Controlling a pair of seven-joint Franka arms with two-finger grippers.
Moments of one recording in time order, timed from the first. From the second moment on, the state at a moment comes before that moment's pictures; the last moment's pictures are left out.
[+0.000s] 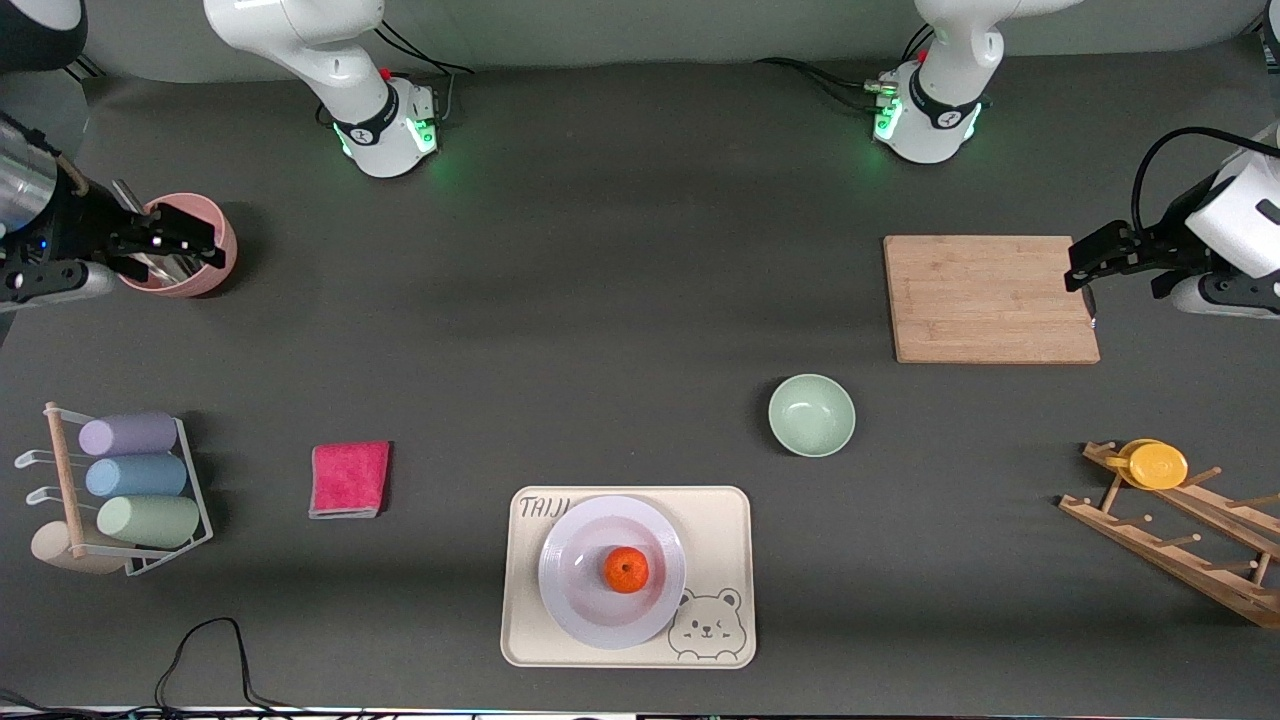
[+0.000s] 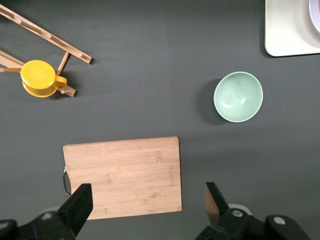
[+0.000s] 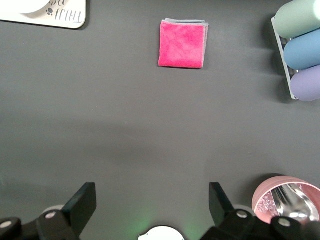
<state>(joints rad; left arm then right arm) 0.12 -0.06 -0.14 -1.73 -0.07 1.65 0.06 0.07 -0.12 -0.05 -1.76 0.06 1.55 -0.09</state>
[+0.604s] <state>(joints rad) 0.12 -0.06 -0.14 -1.73 -0.07 1.65 0.06 0.12 -0.25 -0.09 -1.92 0.07 1.63 -0.07</state>
